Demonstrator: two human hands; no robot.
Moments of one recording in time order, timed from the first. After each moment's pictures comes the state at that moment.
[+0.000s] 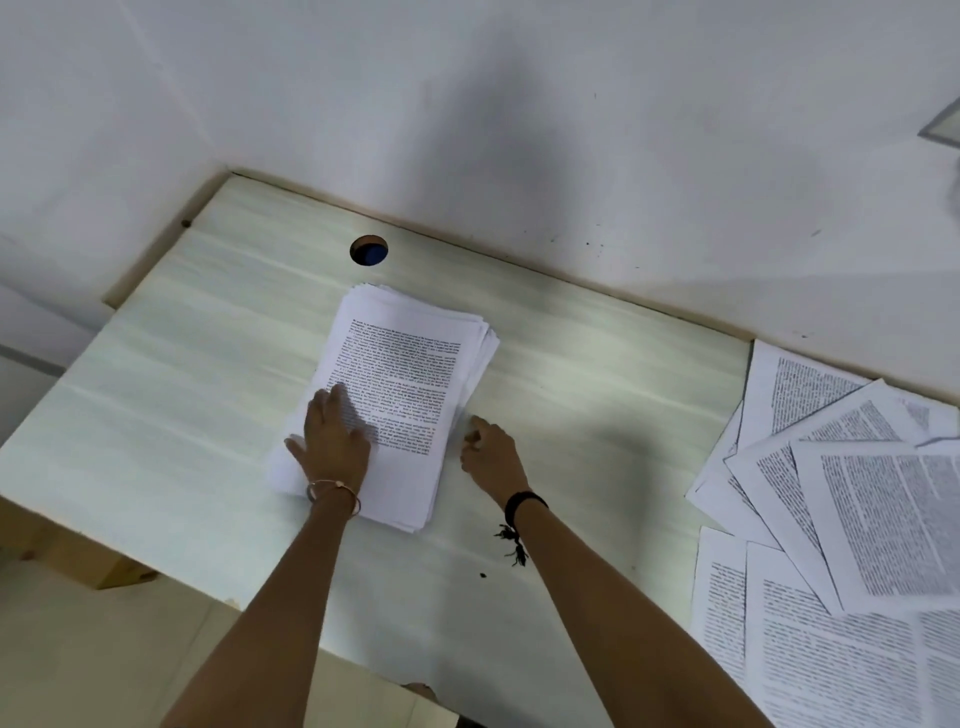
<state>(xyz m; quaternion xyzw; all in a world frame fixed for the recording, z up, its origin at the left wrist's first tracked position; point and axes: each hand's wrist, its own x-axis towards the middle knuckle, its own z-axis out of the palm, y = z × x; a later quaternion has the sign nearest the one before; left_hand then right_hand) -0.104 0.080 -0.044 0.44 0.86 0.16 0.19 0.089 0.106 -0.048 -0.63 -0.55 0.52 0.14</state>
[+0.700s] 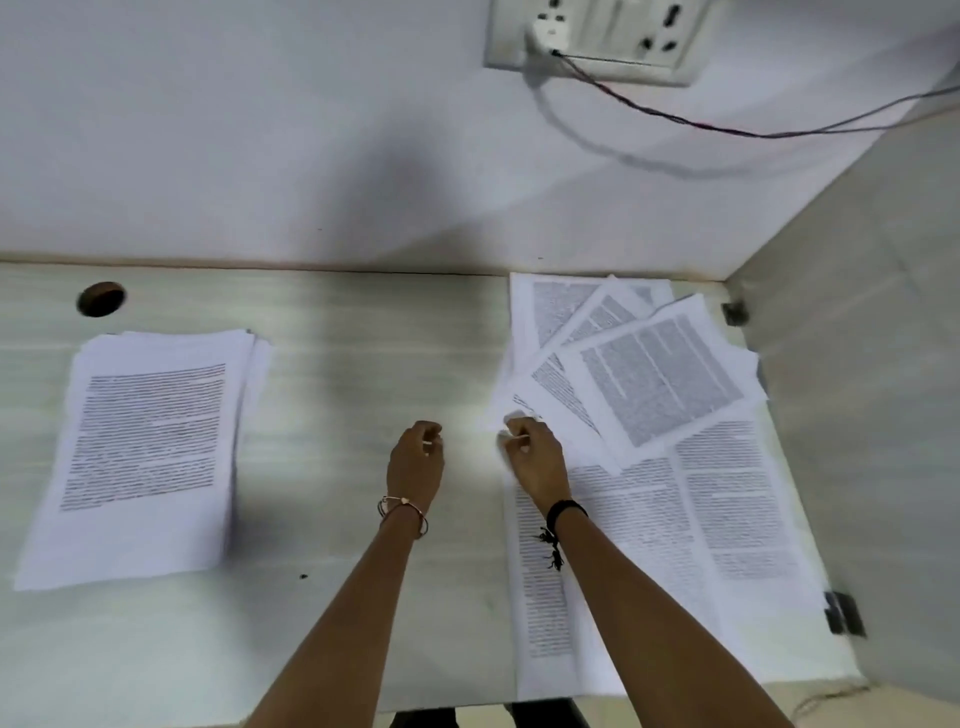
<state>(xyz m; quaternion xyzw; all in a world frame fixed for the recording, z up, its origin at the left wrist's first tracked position) 0.220 0.051 -0.043 0.57 0.67 0.24 0.42 0.376 0.014 -0.031 -0.77 -0.42 0.36 0.31</state>
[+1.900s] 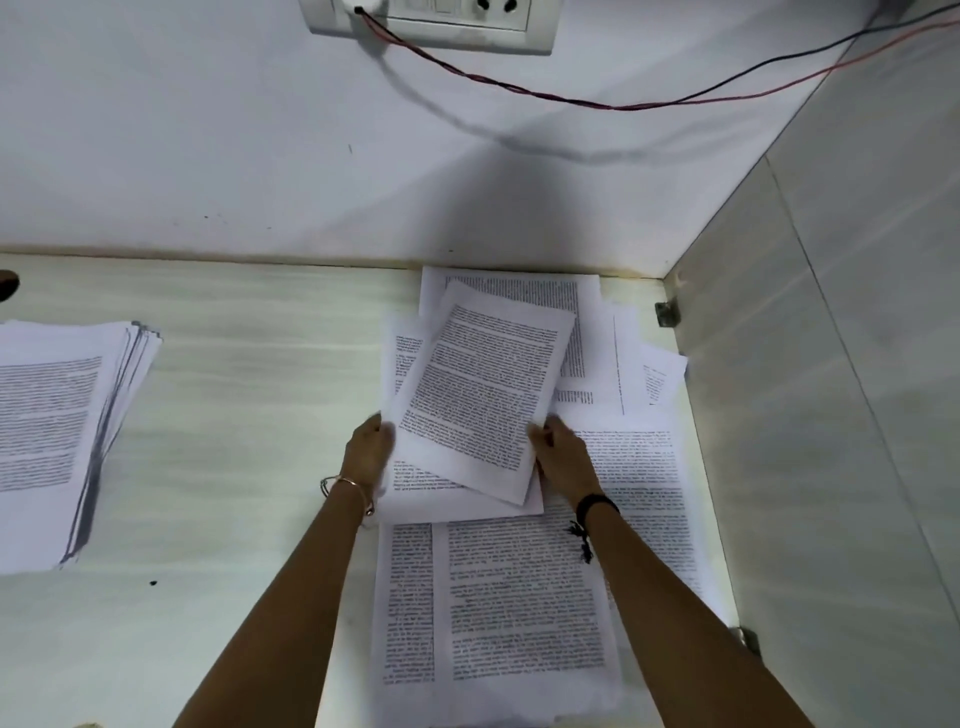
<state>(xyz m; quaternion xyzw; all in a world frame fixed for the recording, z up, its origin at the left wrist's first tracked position) 0.326 0.052 -0.059 0.44 0.68 0.22 0.55 0.575 -0.009 -0.054 -0.76 -0.41 0.44 0.26</state>
